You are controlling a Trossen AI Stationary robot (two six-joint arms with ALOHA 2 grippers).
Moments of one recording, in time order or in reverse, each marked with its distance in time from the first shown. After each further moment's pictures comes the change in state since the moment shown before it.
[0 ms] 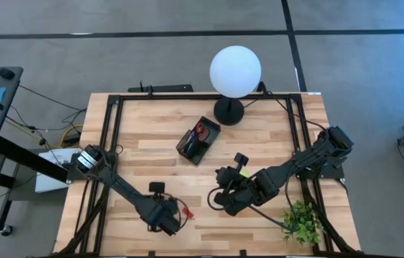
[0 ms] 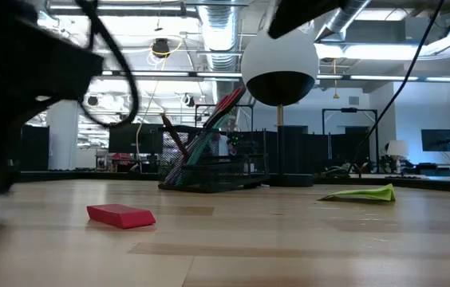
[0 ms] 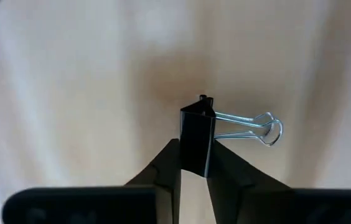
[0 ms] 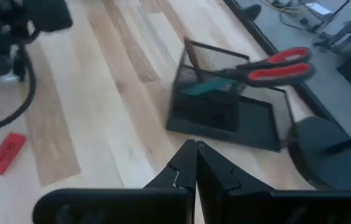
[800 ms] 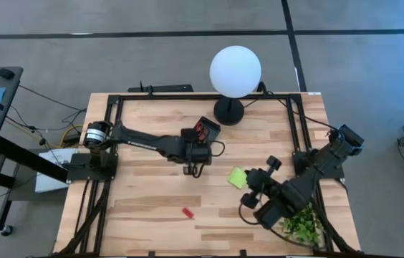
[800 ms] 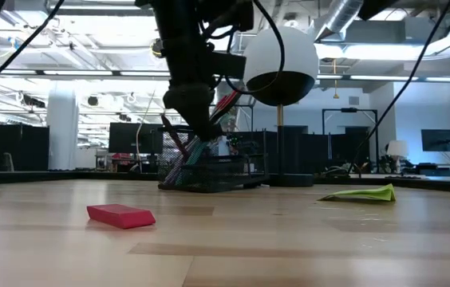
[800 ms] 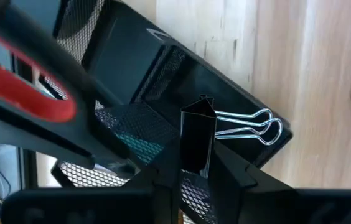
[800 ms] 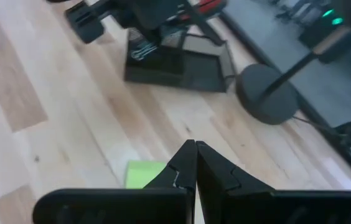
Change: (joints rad) left arm 0.567 -0.064 0.137 0.240 -0.336 0.648; right arm 0.202 -0.095 0.000 -0.568 0.053 0.550
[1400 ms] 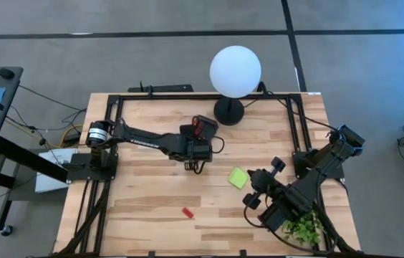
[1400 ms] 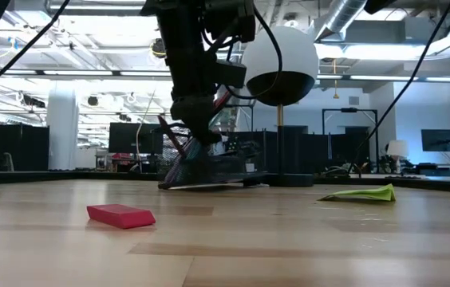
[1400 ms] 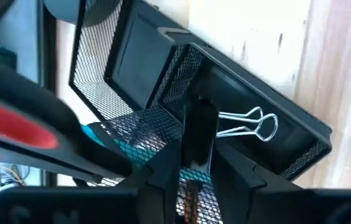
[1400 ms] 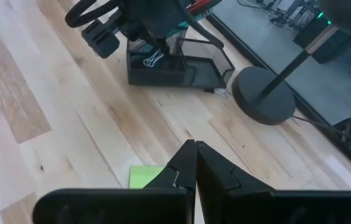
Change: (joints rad) left arm 0.037 0.022 0.000 0.001 -0.079 -0.023; right arm 0.042 0.000 0.000 -0.067 0.051 0.139
